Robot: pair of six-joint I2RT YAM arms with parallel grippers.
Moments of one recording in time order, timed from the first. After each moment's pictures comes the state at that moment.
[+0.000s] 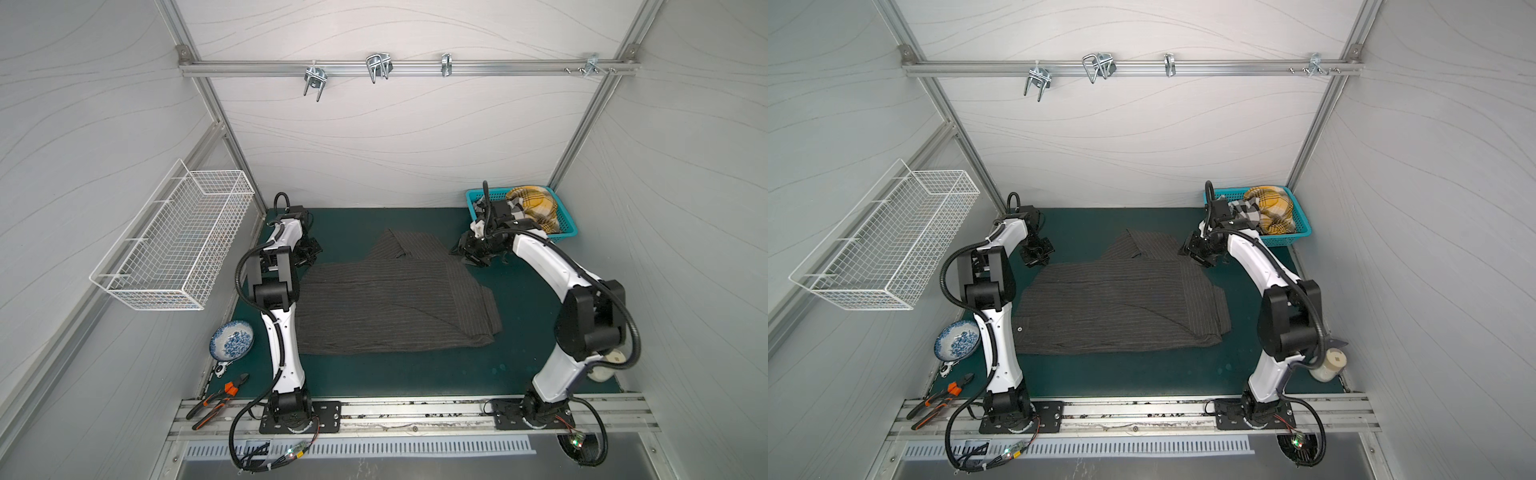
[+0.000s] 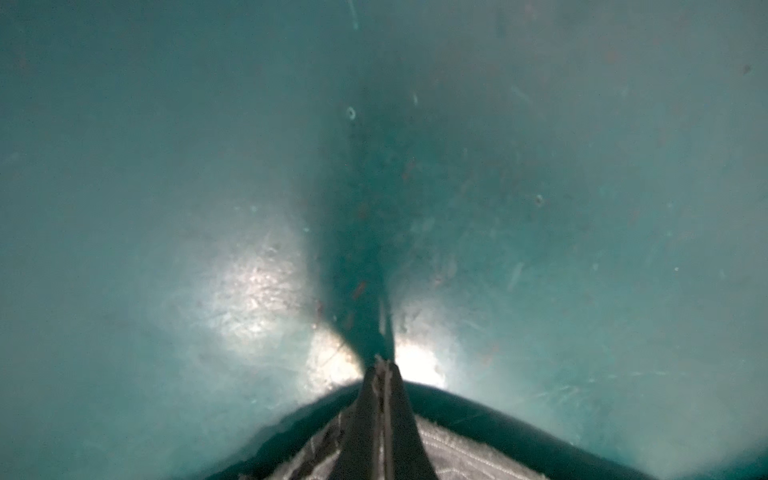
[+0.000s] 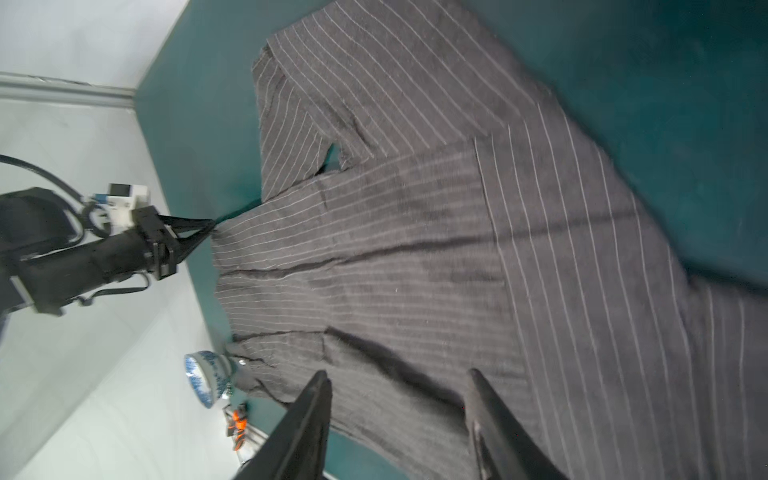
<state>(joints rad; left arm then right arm) 0.13 2.31 1.89 -1.02 0.00 -0.49 0.29 1.83 1.58 -0.85 -0.43 0.56</state>
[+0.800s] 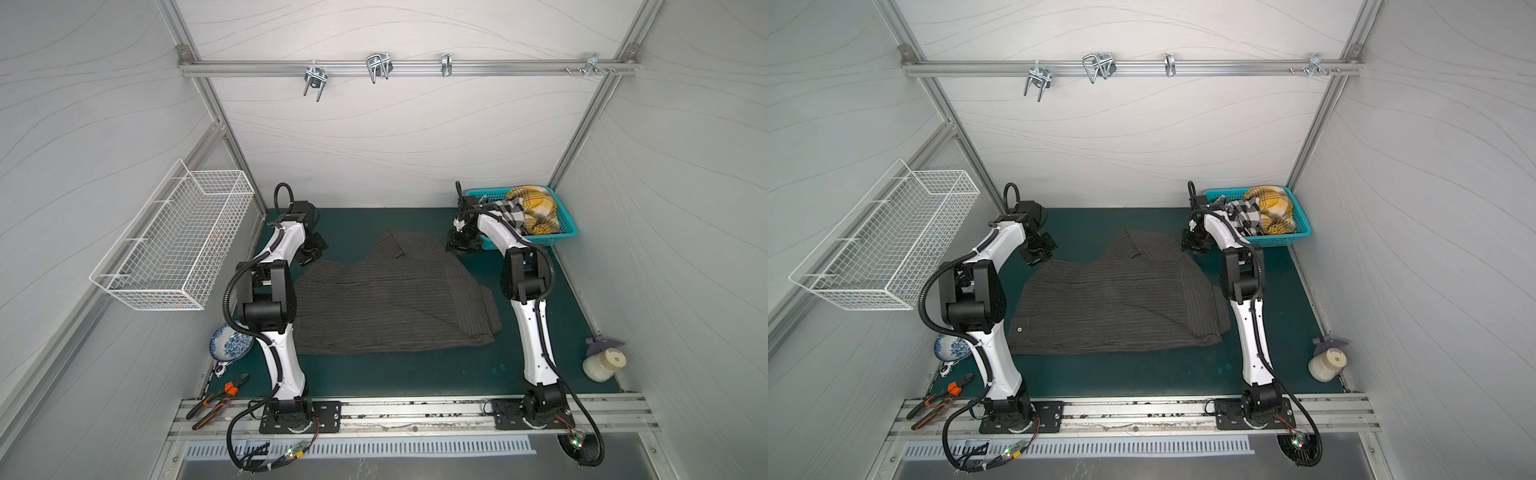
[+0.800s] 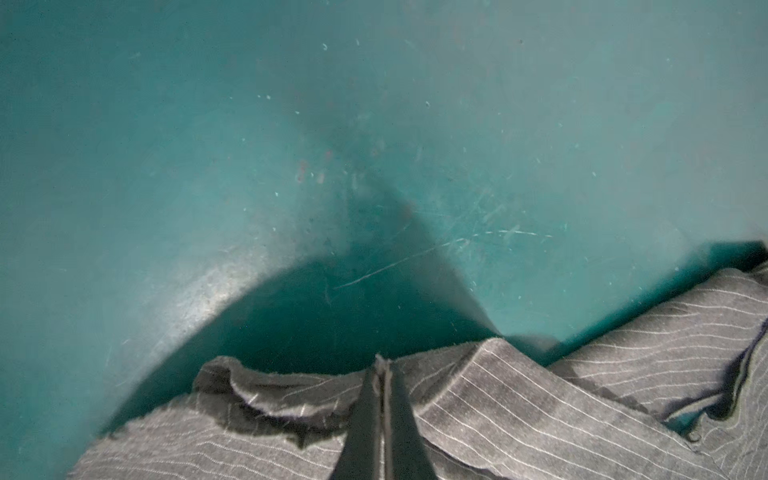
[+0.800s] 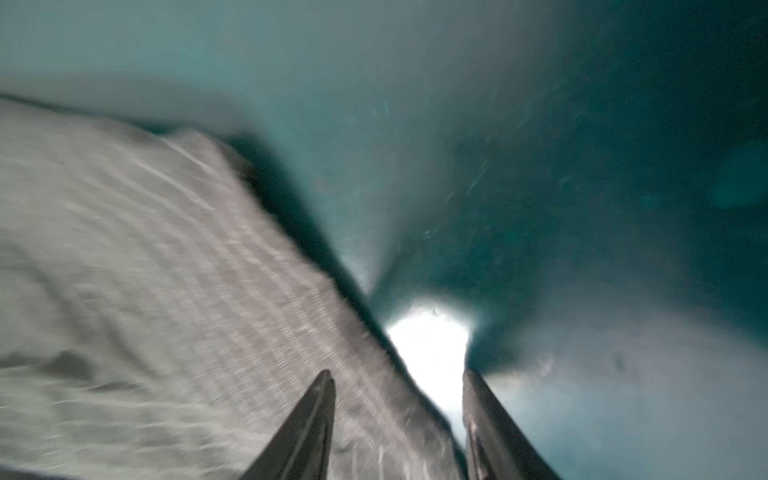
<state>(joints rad) 0.07 2.00 1.65 -0.93 -0.02 -0.61 0.27 2.51 2.26 -1.08 -0.22 0.24</state>
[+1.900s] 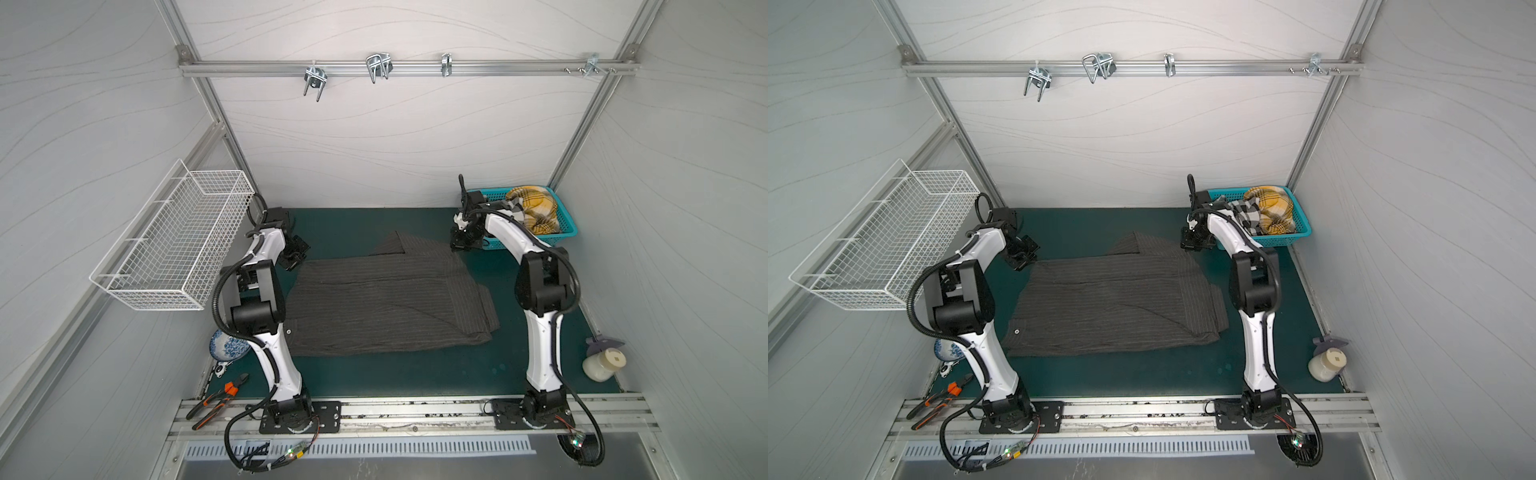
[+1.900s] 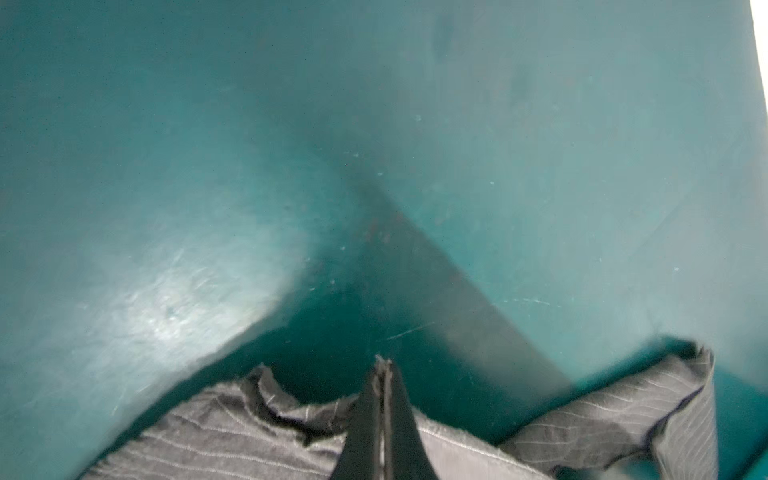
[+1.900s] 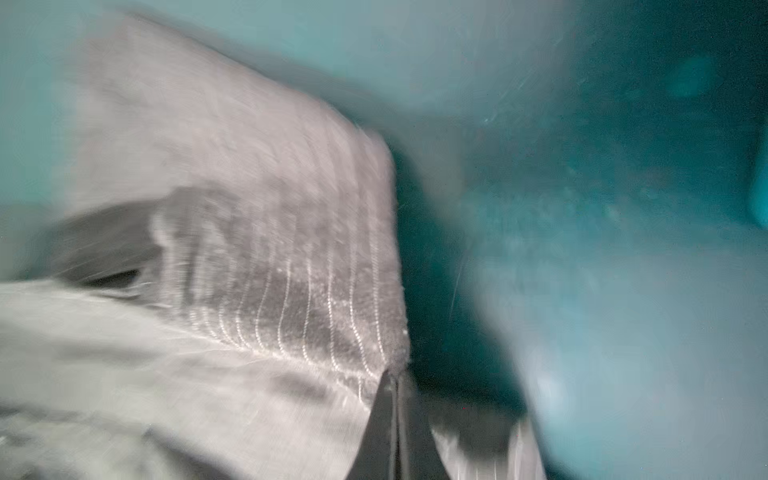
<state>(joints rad) 0.21 1.95 1.51 -0.78 0.16 -0.68 0.30 2.10 1.90 -0.99 -0.26 0.25</state>
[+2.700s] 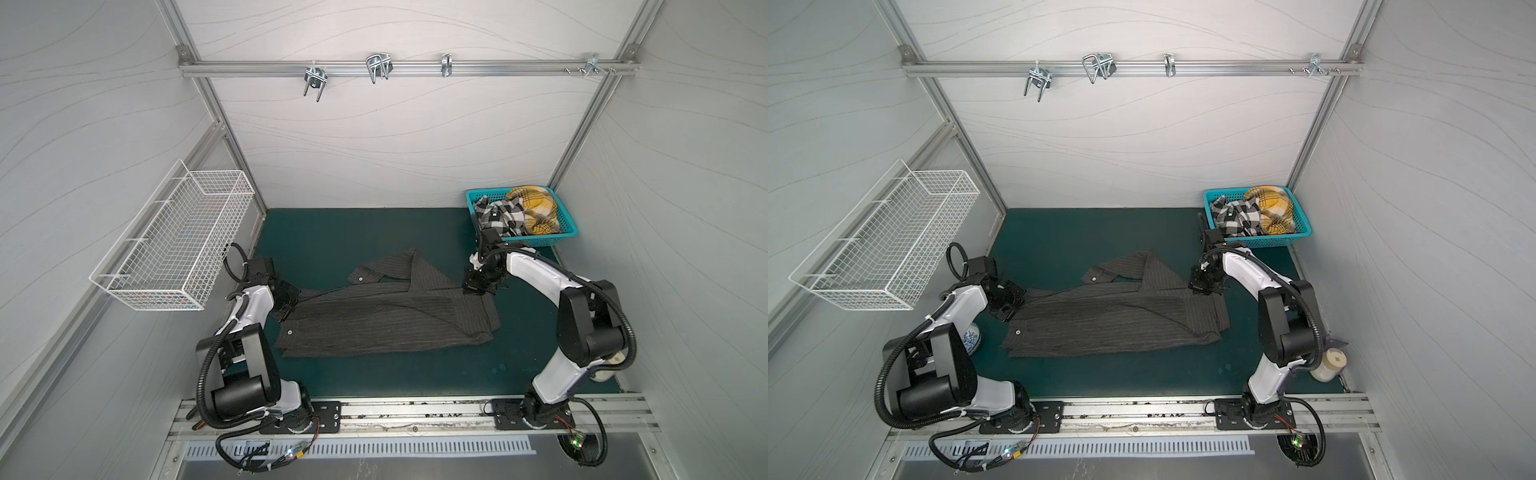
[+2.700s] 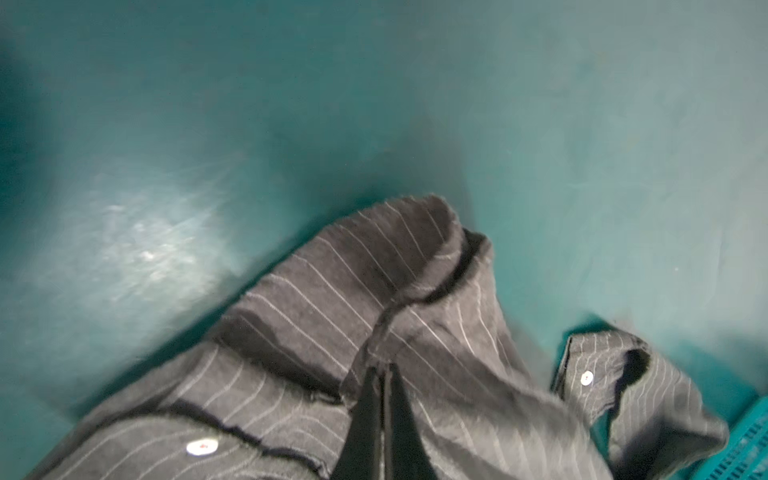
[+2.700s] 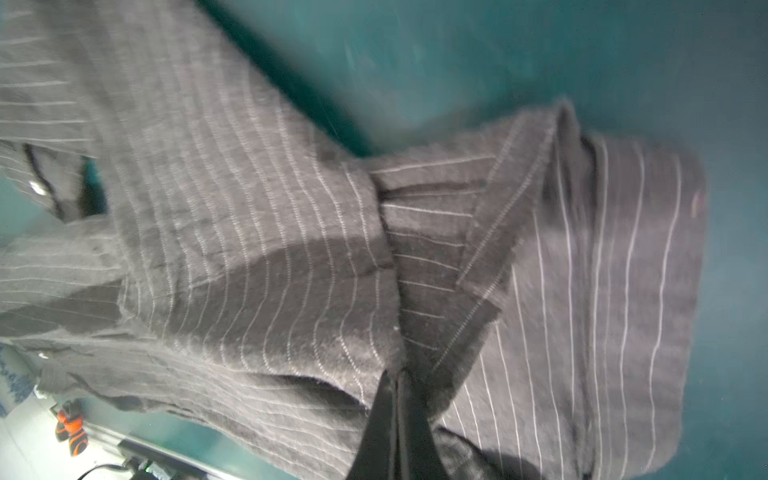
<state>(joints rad) 0.36 1.42 0.84 -0.63 0.17 -0.74 0.32 1.68 1.19 -0.87 -0.28 0.45</state>
